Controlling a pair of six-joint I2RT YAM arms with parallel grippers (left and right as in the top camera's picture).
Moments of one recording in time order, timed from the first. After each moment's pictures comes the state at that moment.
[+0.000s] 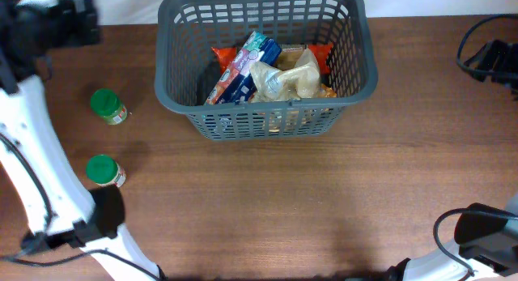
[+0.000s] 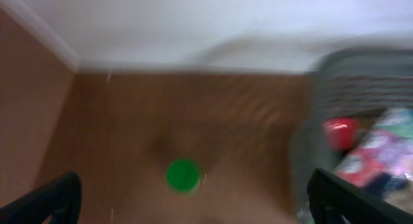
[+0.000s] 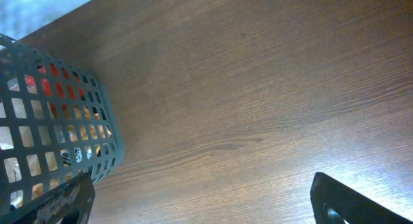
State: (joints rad) left arm 0.22 2.01 2.82 -1.52 0.06 0.13; right arm -0.50 1.81 2.20 -1.49 -0.28 -0.05
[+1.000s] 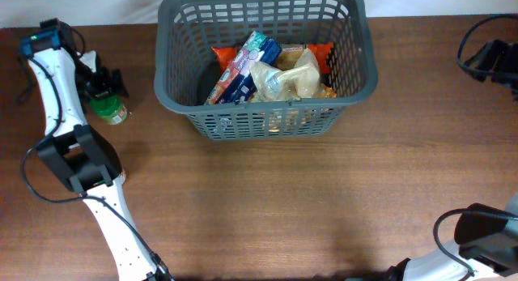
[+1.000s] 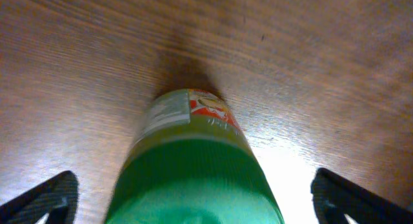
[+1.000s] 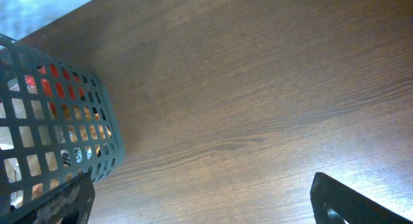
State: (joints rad) left arm 0.35 2.65 2.66 -1.55 0.11 0.04; right arm -0.50 1.81 2.20 -1.49 -0.28 -0.05
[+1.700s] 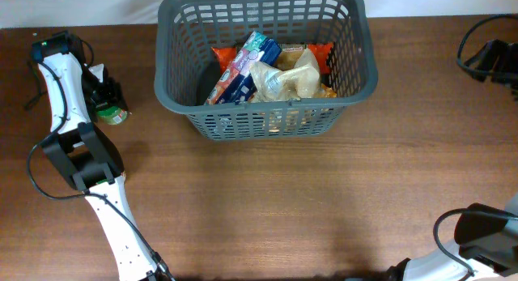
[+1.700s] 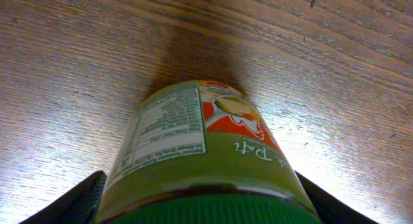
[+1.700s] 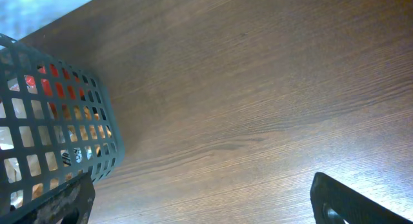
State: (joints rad) left arm 0.35 2.72 2.66 -1.58 0.07 0.05; right arm -0.50 1.81 2.20 -1.49 -0.28 -0.05
